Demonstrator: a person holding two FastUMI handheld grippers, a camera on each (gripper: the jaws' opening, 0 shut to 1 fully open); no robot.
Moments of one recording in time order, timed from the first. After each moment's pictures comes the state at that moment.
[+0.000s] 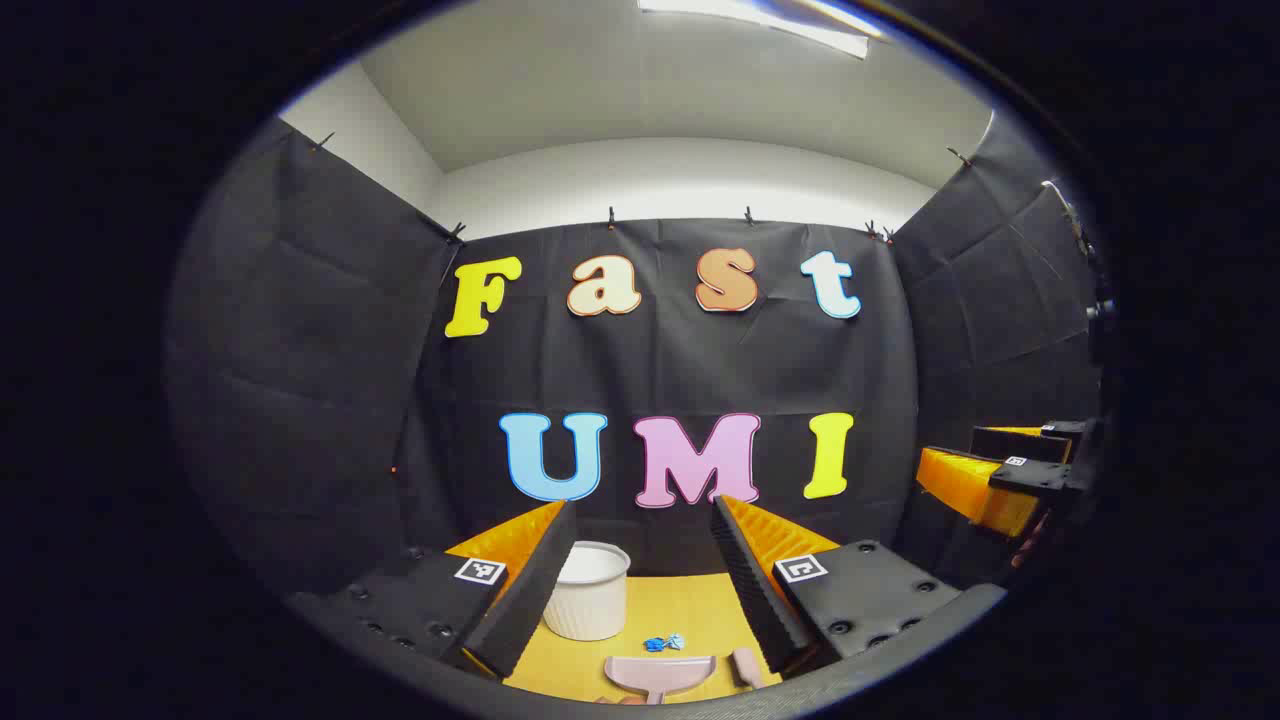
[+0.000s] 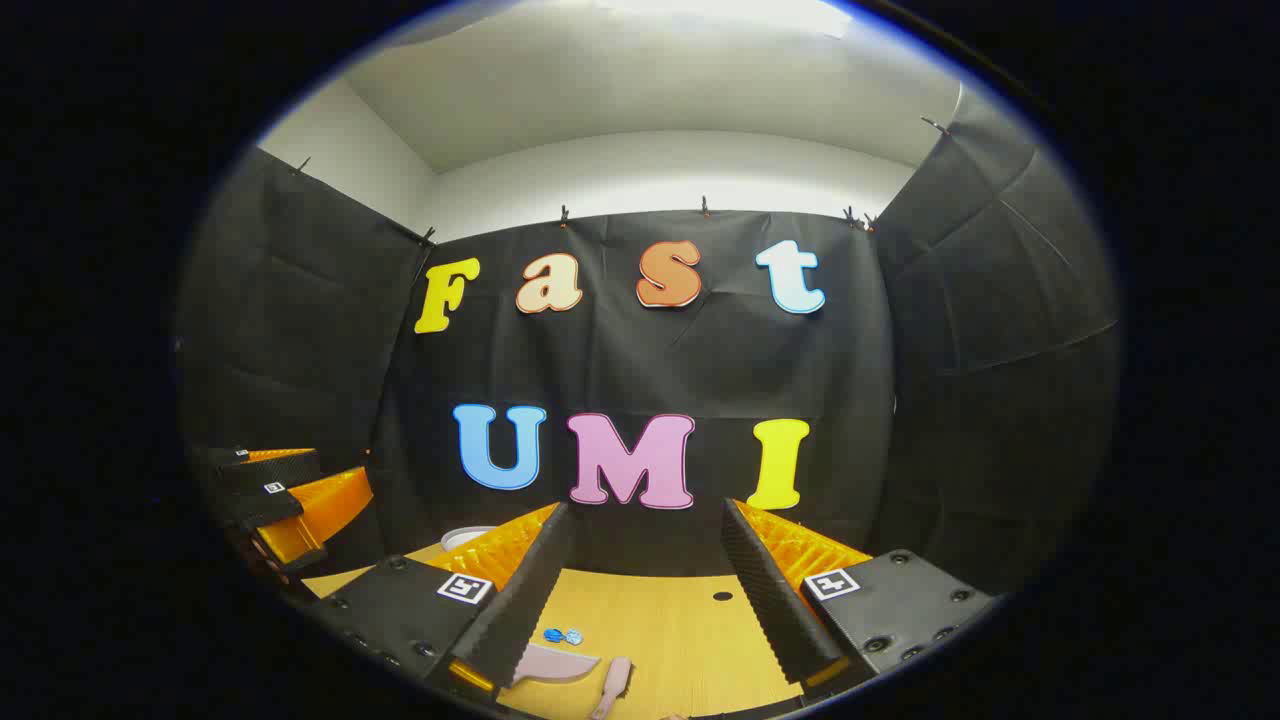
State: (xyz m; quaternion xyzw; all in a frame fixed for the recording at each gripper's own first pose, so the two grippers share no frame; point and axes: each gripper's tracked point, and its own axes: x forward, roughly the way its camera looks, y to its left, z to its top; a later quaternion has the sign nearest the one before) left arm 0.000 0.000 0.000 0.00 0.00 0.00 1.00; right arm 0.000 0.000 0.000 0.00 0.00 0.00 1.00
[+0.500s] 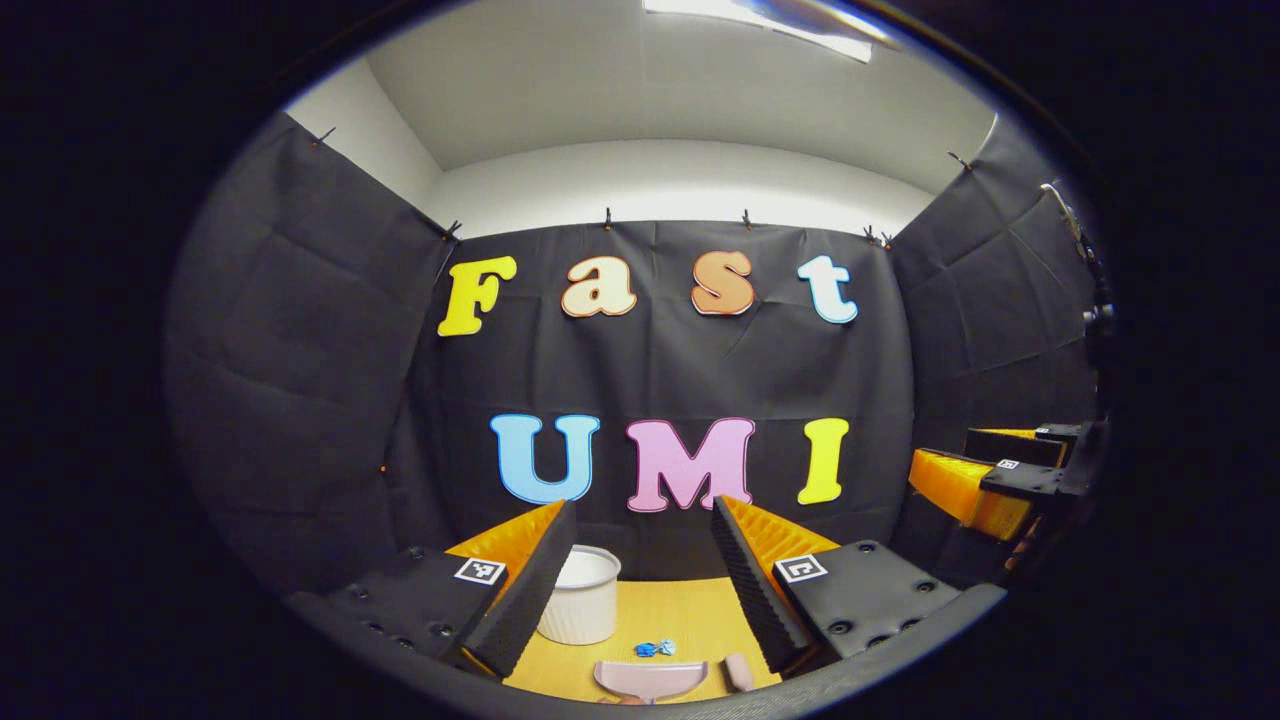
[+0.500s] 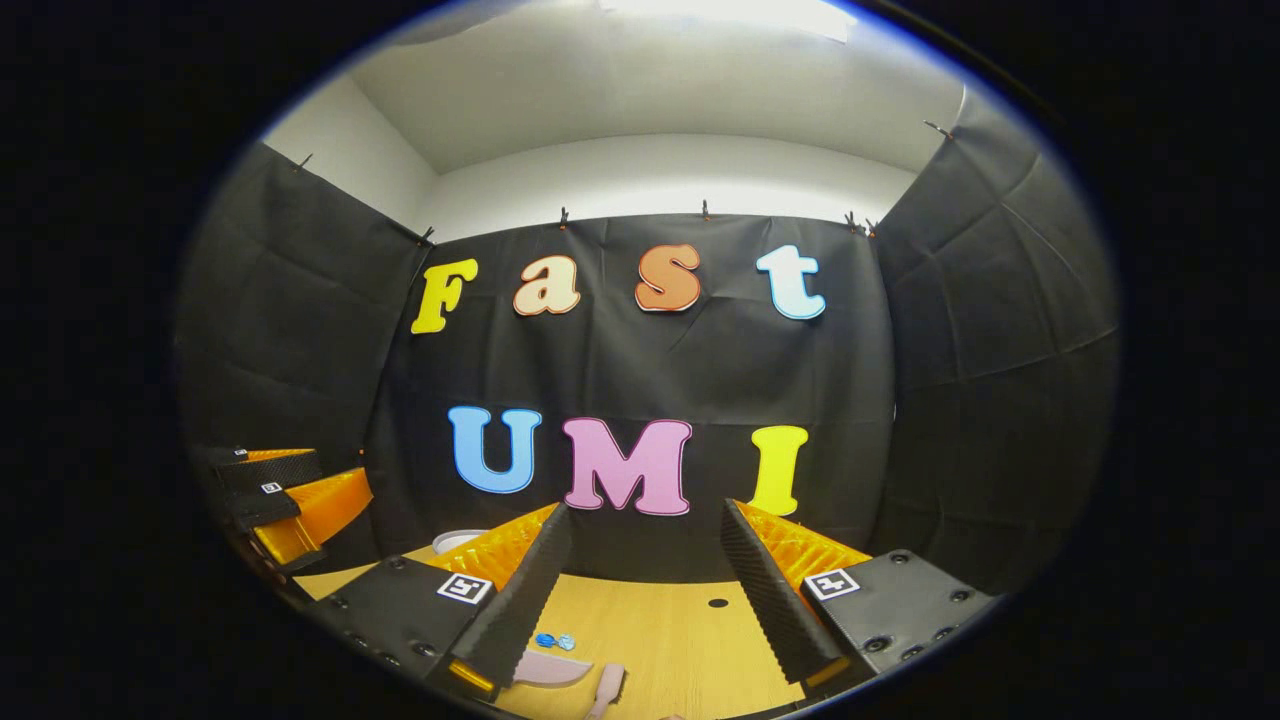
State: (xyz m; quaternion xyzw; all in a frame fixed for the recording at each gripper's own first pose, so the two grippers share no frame) left arm 0.013 -0.003 -0.001 -0.01 0.00 -0.01 1.00; right arm 0.016 -0.002 -0.001 -0.01 -0.01 0.00 1.00
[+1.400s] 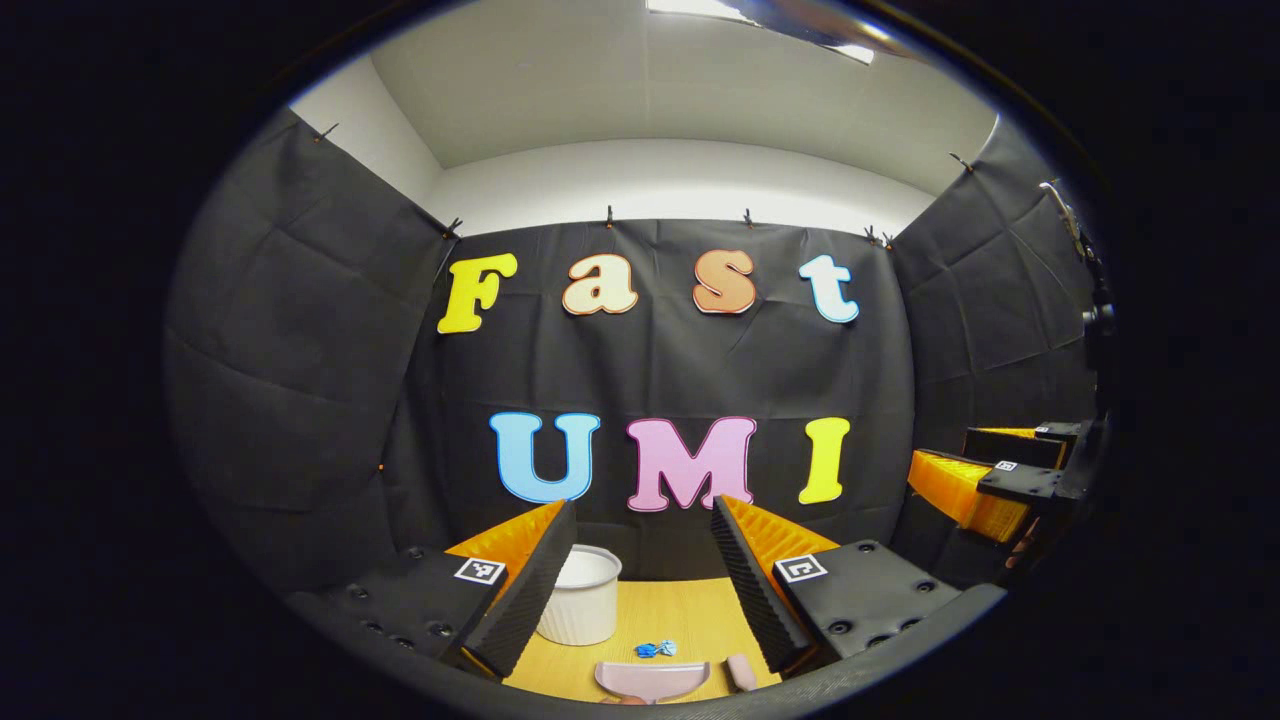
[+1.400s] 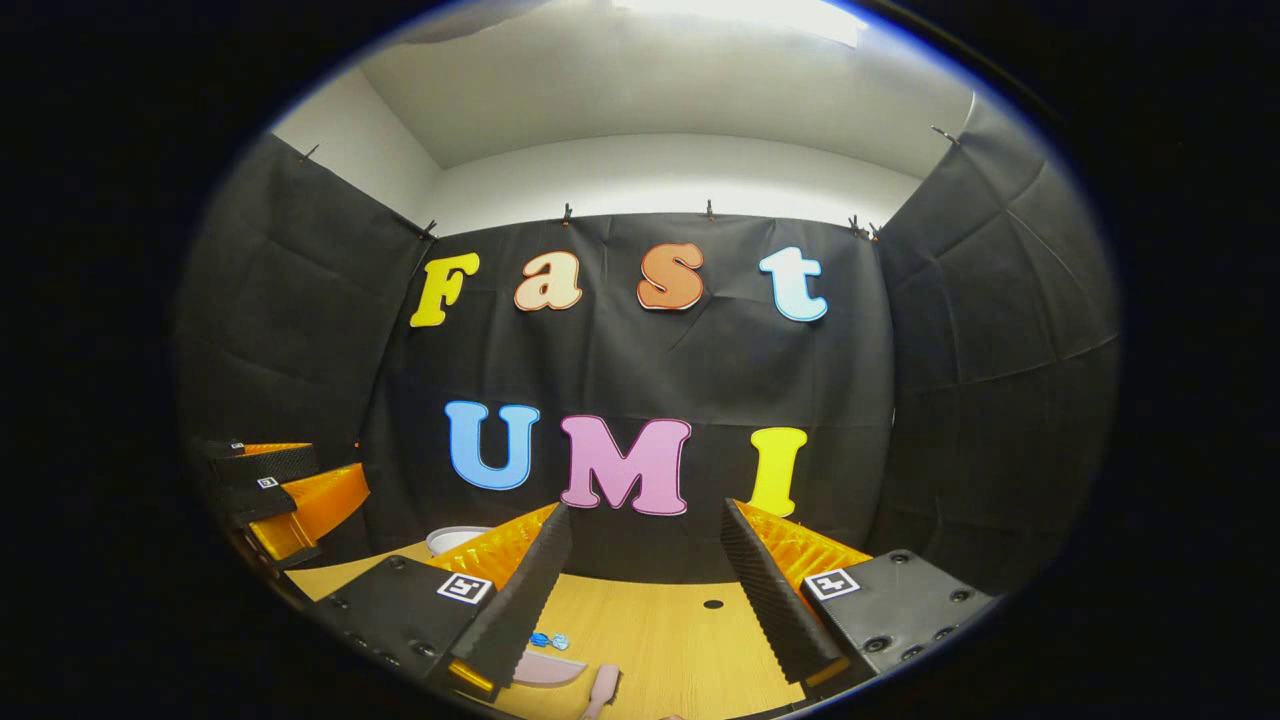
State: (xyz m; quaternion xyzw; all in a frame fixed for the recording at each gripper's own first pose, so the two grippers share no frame) left arm 0.016 0.004 -0.004 -0.01 0.00 -0.01 1.00; right arm 0.019 0.003 -0.007 -0.02 -0.01 0.00 1.00
